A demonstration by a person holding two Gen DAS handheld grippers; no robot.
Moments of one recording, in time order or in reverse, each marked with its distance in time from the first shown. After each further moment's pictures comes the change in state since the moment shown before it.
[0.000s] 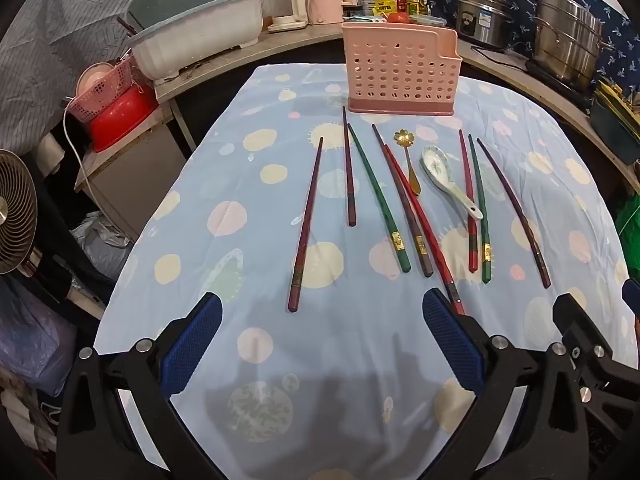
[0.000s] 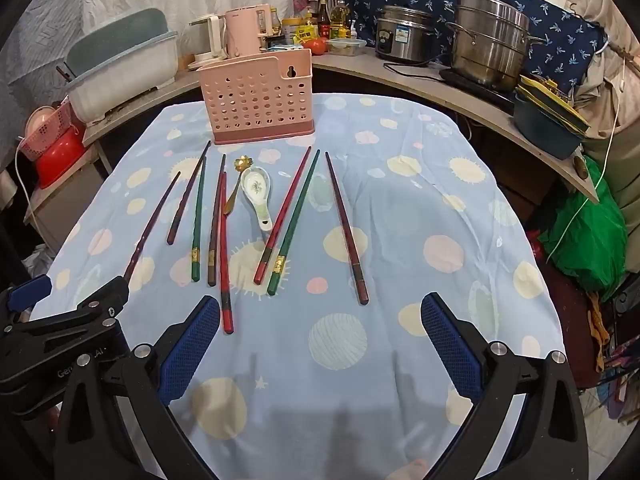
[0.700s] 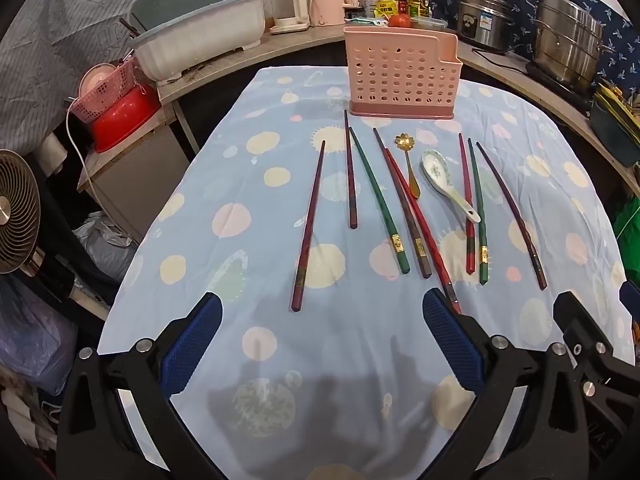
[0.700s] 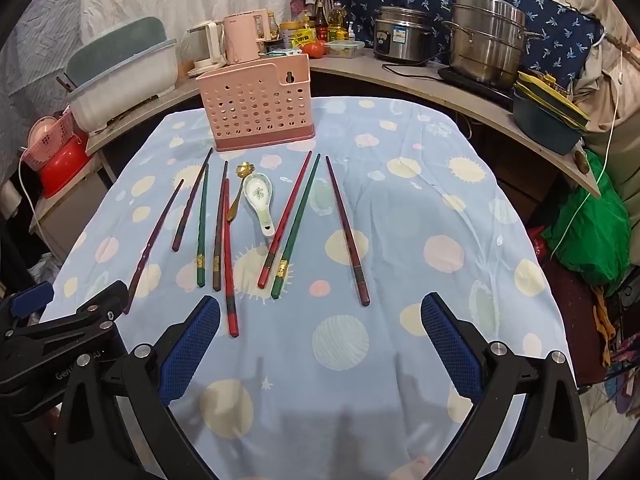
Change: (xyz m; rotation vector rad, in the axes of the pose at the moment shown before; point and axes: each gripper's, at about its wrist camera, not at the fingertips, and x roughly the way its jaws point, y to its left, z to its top) left arm -0.005 0.000 0.003 -0.005 0.006 -0.007; right arm -0.005 -0.006 0.002 0.023 -0.011 0.008
